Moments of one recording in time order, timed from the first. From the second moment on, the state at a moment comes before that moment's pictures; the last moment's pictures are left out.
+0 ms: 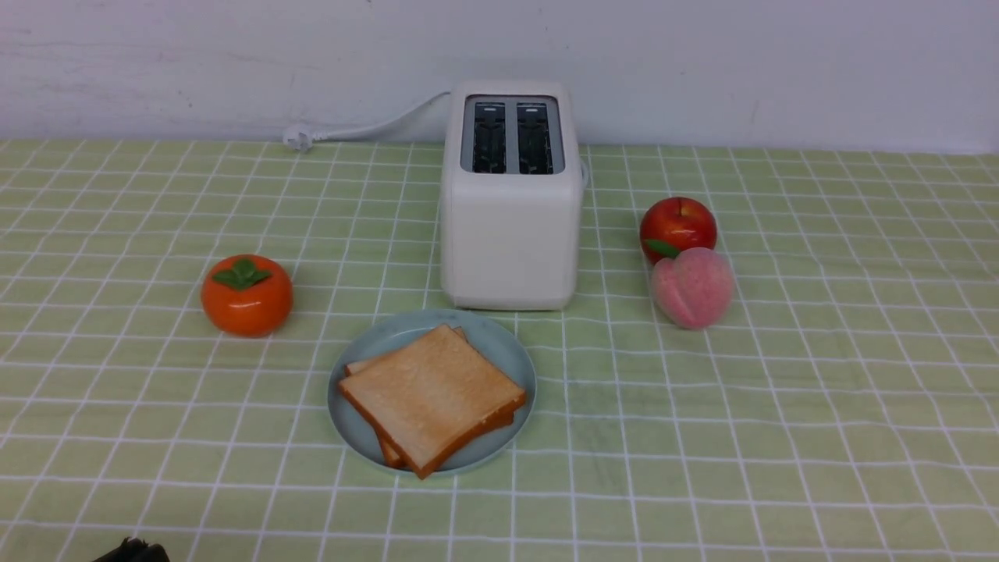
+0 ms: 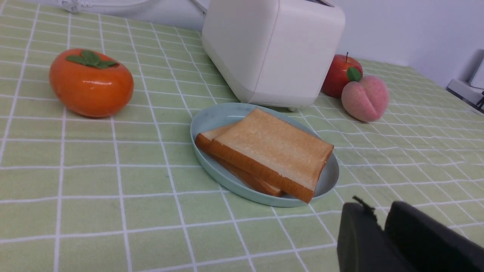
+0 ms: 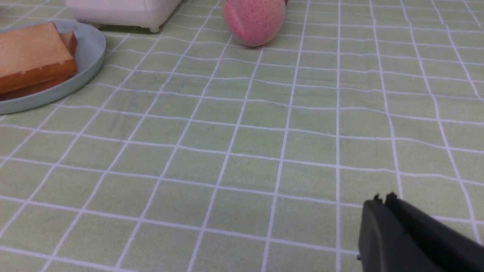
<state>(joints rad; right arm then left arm) 0.09 -0.01 0.02 0.22 0.39 -0.15 -0.32 0.20 0.03 -1.43 0.05 1.13</state>
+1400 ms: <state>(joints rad) 0.09 -0.01 0.02 0.22 0.39 -0.15 0.08 0.02 0.02 0.05 0.15 -0.22</state>
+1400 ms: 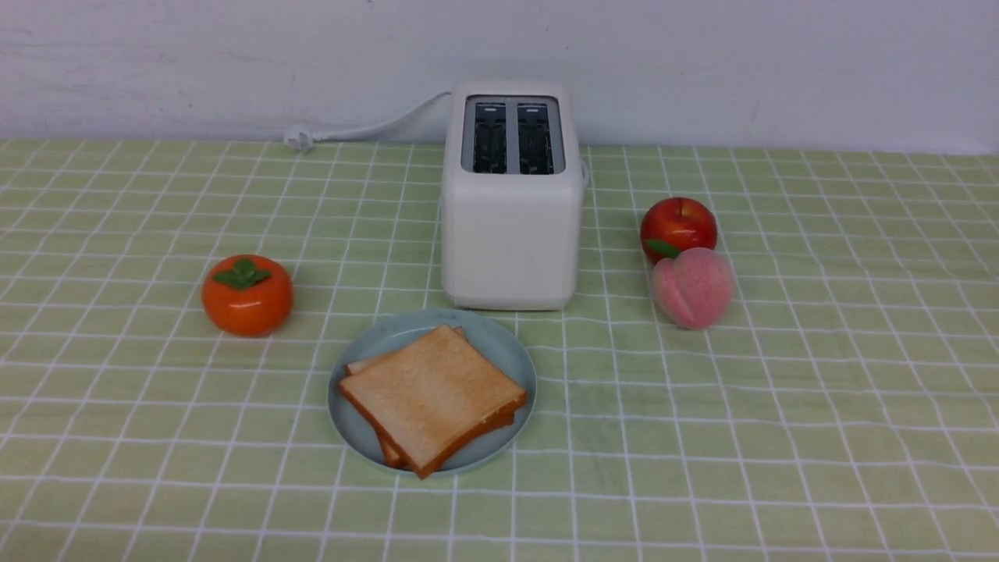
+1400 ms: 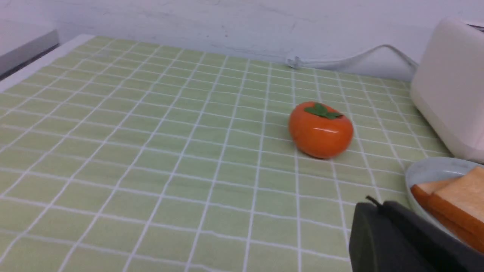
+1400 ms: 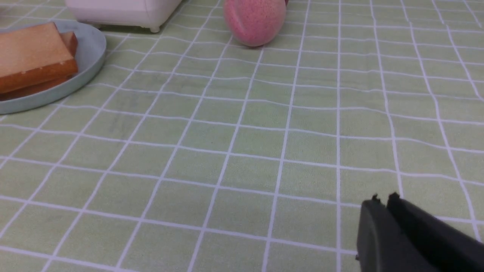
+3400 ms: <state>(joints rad) 0.09 -0.01 0.02 0.22 0.40 -0.15 -0.01 -0.01 0.03 -0.14 0.39 -0.13</state>
